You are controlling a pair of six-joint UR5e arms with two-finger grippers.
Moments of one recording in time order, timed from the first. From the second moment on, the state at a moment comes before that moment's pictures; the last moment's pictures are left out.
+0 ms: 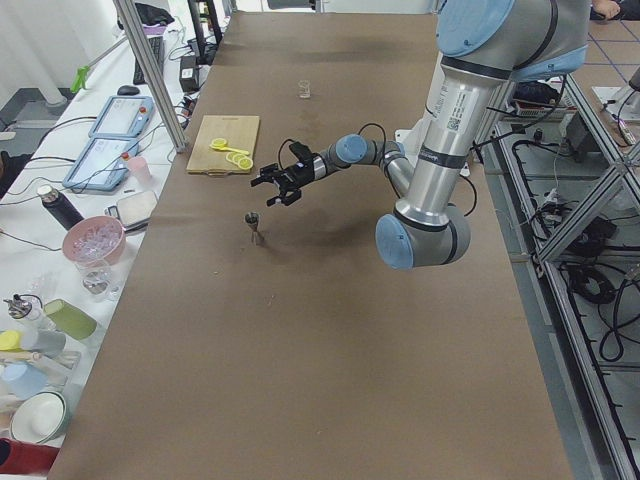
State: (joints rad) left arm -0.47 -2.00 -1.73 -0.83 -0.44 -2.46; right arm 1.54 -1.61 1.66 -1.58 2.25 0.21
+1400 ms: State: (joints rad) left arm -0.57 -2.02 -1.71 -1.25 -0.54 -1.98; right arm 1.54 -1.61 1.66 -1.58 2.25 0.21
